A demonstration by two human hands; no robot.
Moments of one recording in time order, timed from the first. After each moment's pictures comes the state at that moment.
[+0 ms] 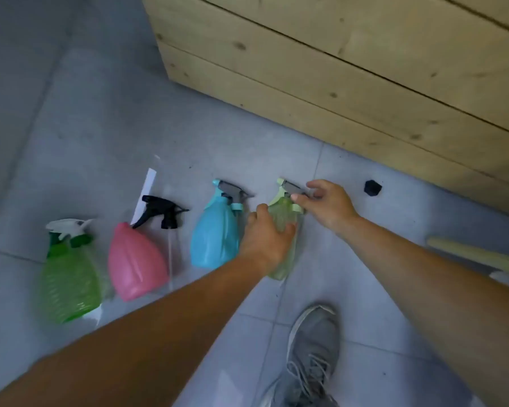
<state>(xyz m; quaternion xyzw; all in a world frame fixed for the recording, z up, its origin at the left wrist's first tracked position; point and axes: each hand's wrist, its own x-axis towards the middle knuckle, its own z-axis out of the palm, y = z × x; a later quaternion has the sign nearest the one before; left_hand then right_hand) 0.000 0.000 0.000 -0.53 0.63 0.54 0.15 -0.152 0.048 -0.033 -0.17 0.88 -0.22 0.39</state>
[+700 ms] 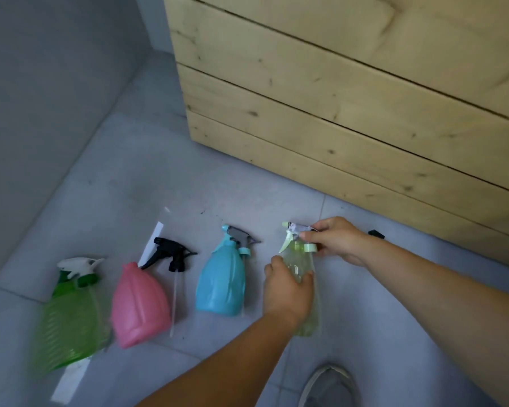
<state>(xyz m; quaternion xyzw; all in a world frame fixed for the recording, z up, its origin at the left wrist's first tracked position) -0.007 0.033 -0.001 -0.57 0.59 0.57 0.04 -0.179 0.032 -0.021 -0.12 0.78 -0.28 0.54</state>
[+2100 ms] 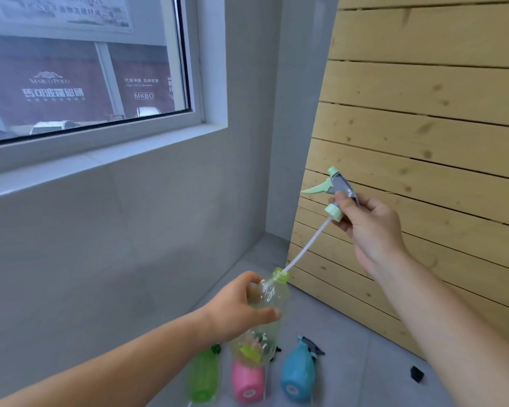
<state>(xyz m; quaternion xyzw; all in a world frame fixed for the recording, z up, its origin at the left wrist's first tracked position) 0.280 -0.008 0.334 -0.46 0.73 0.49 -0.13 0.046 0.021 0.422 -0.29 0.54 -0.73 0.30</state>
